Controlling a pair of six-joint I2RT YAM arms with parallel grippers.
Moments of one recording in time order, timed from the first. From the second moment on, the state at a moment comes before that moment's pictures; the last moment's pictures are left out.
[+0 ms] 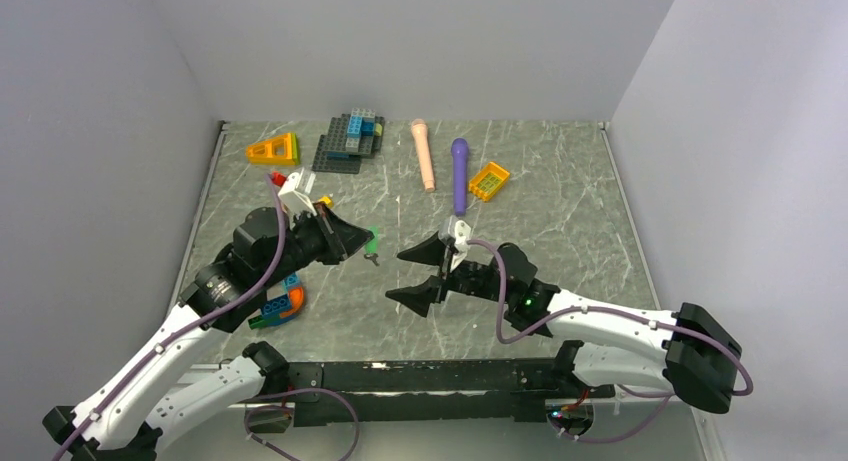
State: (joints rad) left arm -0.69 0.74 0.93 -0.45 0.05 -0.81; right arm 1.01 1.07 0.49 0.68 -0.34 0.21
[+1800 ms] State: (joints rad) left arm -0.69 0.66 0.93 -0.45 0.05 -0.83; right arm 1.04 1.32 0.65 0.90 -0.29 0.19
